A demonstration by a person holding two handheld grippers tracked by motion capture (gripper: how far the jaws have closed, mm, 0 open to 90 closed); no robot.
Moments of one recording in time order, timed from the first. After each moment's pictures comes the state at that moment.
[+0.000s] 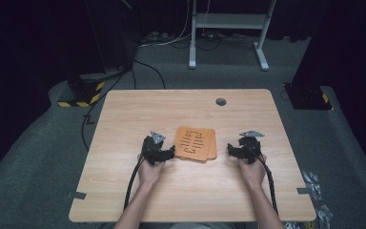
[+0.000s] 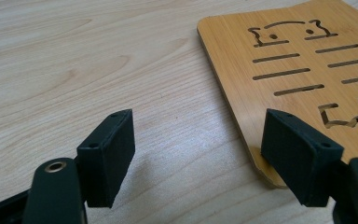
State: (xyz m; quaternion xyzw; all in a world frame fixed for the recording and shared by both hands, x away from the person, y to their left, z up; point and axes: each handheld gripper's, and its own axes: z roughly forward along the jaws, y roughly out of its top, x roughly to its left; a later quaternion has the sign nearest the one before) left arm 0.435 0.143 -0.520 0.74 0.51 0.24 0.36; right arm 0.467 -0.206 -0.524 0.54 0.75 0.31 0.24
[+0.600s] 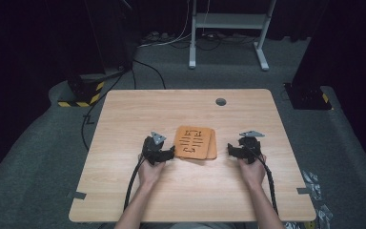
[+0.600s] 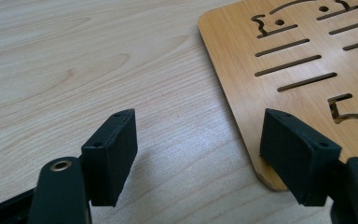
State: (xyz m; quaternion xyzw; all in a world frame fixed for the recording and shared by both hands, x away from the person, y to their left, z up) left arm 0.436 0.142 -0.525 0.75 0.50 0.24 0.36; right arm 0.467 -0.206 -0.524 0.54 0.75 0.31 0.24
